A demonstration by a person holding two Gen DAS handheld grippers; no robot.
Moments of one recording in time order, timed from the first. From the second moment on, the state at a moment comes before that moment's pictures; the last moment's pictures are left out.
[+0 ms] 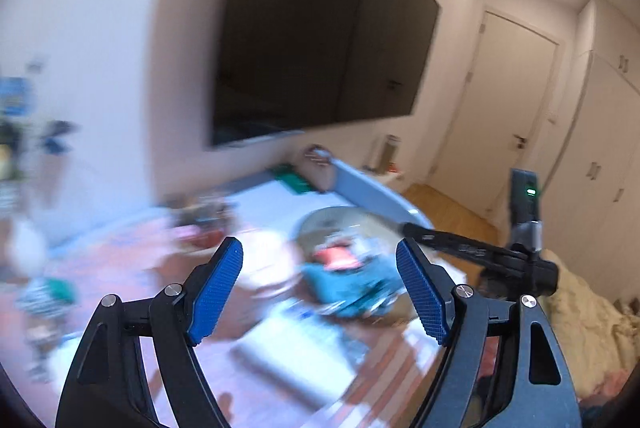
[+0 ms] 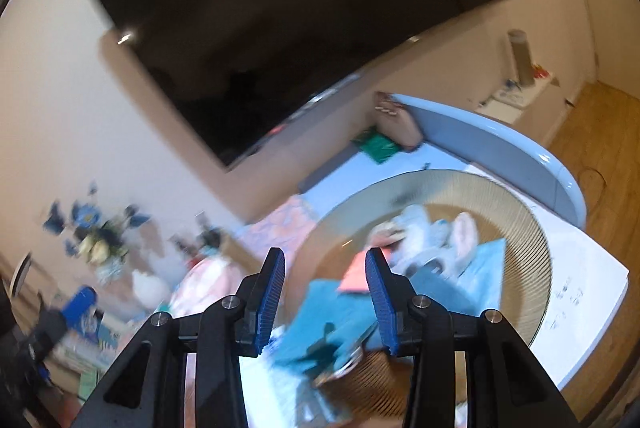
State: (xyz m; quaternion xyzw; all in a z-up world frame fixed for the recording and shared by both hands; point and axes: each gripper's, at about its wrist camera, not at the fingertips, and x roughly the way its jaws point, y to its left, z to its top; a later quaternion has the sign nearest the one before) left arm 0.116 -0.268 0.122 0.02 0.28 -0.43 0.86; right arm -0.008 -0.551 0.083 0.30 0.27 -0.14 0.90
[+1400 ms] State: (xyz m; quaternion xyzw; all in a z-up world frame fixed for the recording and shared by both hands) left arm 0.260 0.009 -0.068 -0.06 0.44 -0.12 0.89; right arm 0.167 -0.242 -0.031 0.19 0.49 0.08 0.85
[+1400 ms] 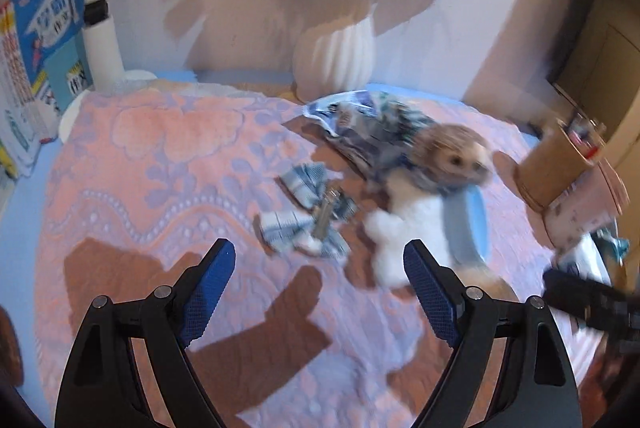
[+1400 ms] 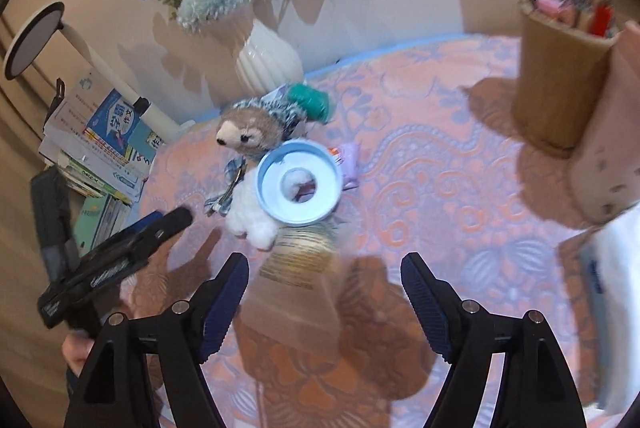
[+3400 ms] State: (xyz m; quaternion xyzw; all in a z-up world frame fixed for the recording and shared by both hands) left arm 0.154 -0.056 -0.052 -0.04 0.41 -0.23 0.88; right arm 0.071 -0.308 -0.008 0.22 0.40 0.05 0.89
